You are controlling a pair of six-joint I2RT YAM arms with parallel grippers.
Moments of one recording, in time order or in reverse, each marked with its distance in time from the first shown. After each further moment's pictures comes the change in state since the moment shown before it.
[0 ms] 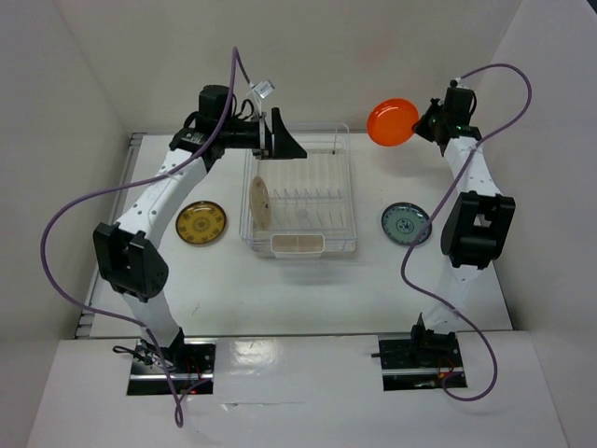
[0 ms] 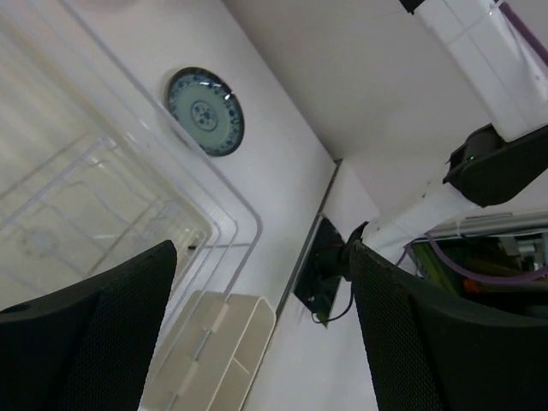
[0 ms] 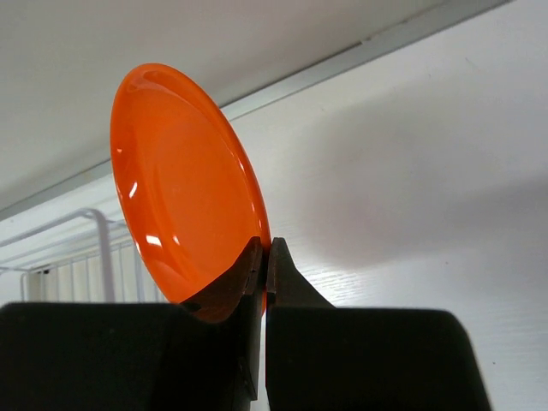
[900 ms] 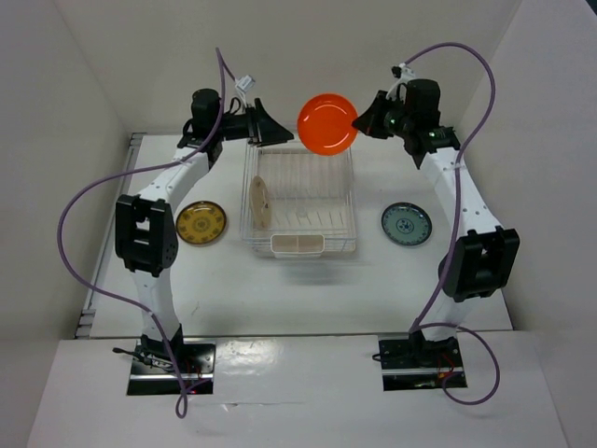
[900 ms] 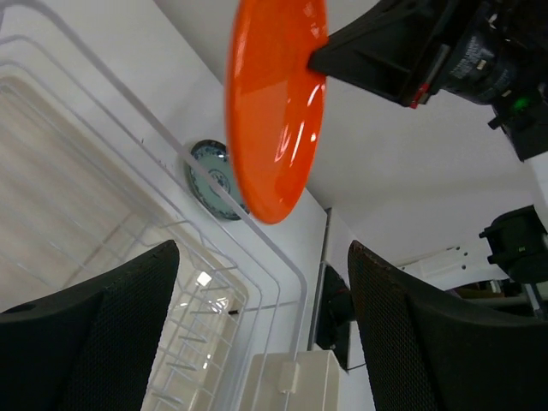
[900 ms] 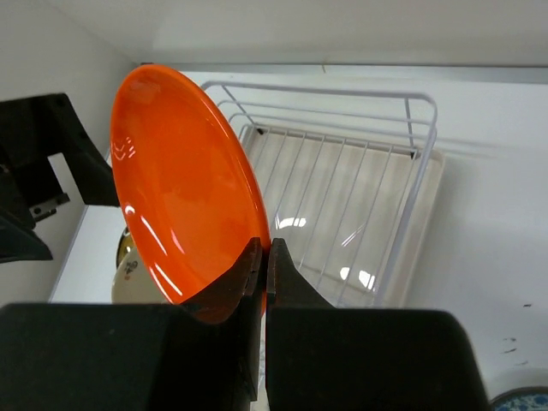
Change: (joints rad) left arm 0.137 0.247 -0.053 0.619 0.188 -0.278; right arm 0.290 -0.322 -0.106 -0.042 -0.240 -0.046
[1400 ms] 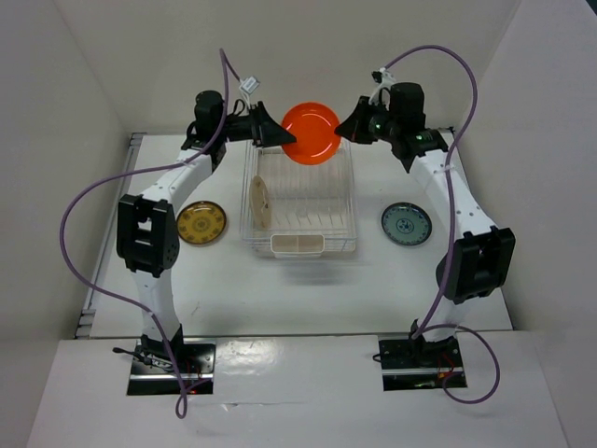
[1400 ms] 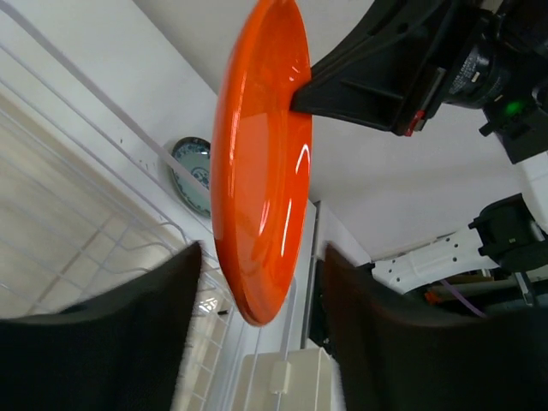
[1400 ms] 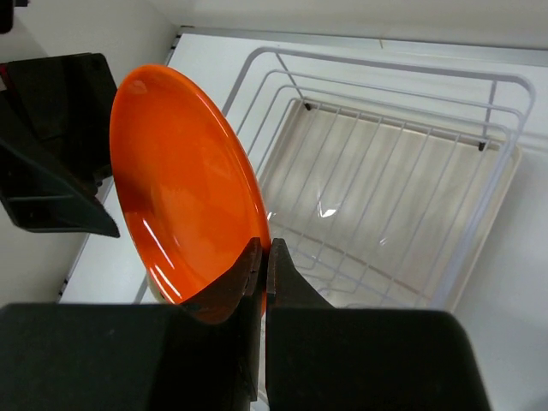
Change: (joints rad) left arm -0.016 -0.001 -0.023 0.102 0.040 -0.047; right arm 0.078 -0.001 -0.017 -0.005 -0.042 0.005
